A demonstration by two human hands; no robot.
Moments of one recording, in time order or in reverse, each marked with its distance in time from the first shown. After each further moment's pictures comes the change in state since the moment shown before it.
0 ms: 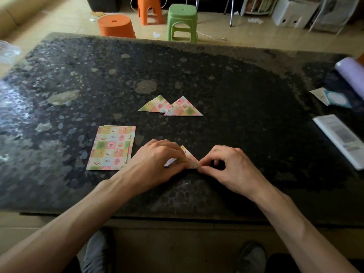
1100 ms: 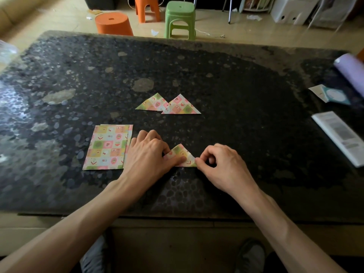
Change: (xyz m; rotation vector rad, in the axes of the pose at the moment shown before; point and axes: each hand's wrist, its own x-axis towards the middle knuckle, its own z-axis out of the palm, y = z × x) left_hand 0.005 -0.001 0.016 0.181 0.121 -0.441; right_hand 0.005 -0.016 0.018 -0.108 0.092 0.251
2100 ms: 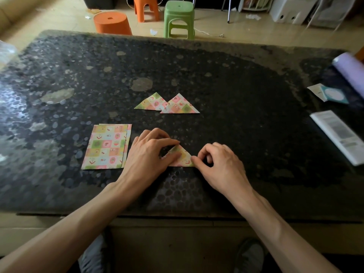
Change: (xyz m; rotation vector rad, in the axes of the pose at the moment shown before) left_hand -0.002 -0.005 0.006 -0.152 0.068 0.129; right_hand -0.001 -0.001 0.011 -0.027 0.087 -0.005
